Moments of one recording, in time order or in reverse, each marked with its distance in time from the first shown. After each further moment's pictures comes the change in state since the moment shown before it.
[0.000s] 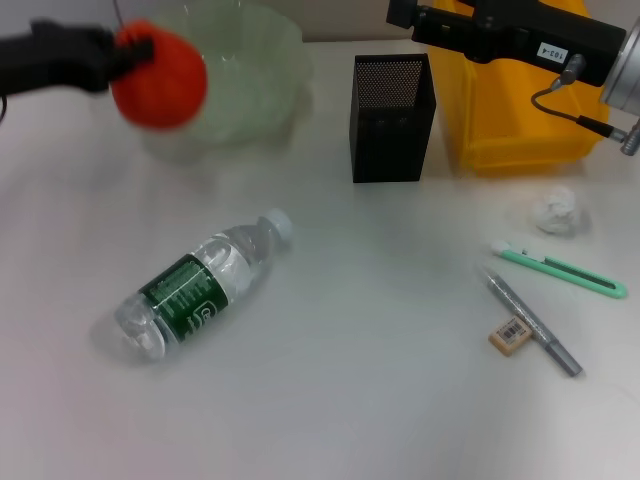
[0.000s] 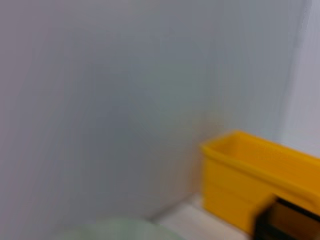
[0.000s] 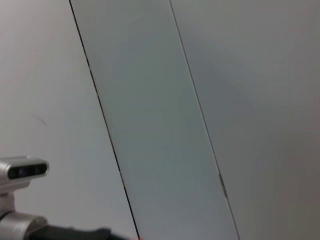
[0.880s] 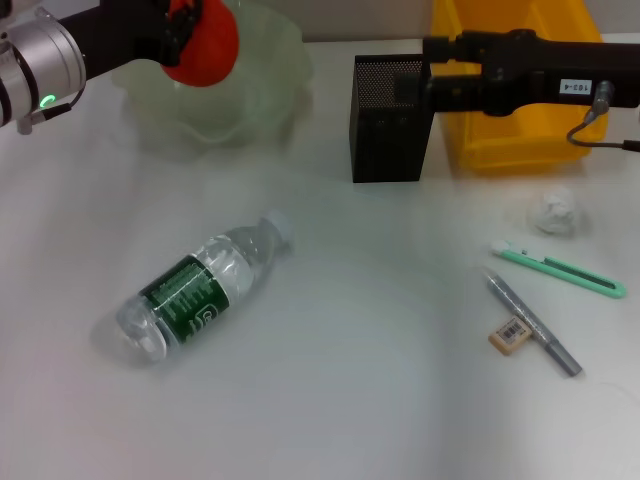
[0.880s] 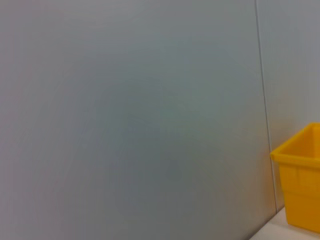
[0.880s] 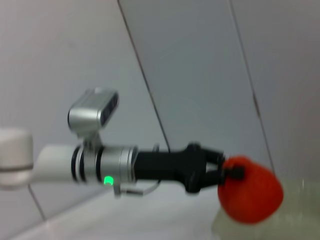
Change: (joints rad) left arm -0.163 -0.081 0.000 -0.317 -0.210 -0.466 0.575; right arm -0.081 0.005 -0.093 -0.395 -0.269 -0.132 0.396
